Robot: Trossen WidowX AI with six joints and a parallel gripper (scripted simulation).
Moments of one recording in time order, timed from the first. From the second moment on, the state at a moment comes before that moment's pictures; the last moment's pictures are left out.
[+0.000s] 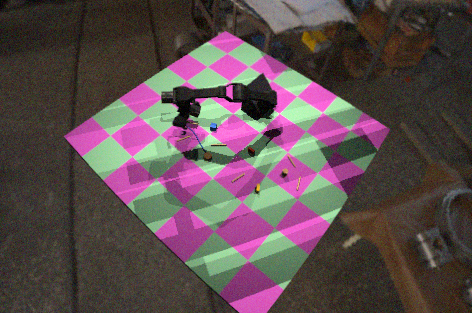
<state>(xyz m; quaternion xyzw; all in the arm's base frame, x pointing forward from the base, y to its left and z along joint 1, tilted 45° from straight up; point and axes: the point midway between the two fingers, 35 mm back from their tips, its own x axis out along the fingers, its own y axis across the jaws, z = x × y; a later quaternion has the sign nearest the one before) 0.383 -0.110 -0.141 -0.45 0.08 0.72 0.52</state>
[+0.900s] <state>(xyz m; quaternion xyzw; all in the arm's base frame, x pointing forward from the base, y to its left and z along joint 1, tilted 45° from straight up) 0.395 -0.125 -0.159 -0.45 0.08 0.72 0.52</state>
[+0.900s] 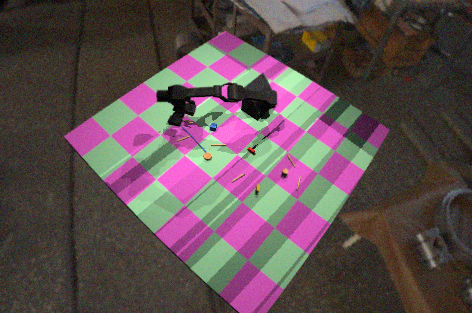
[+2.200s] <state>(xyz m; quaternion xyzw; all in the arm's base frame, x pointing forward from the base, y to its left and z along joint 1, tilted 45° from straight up) 0.361 -0.105 -0.188 -0.45 0.08 0.73 0.52</state>
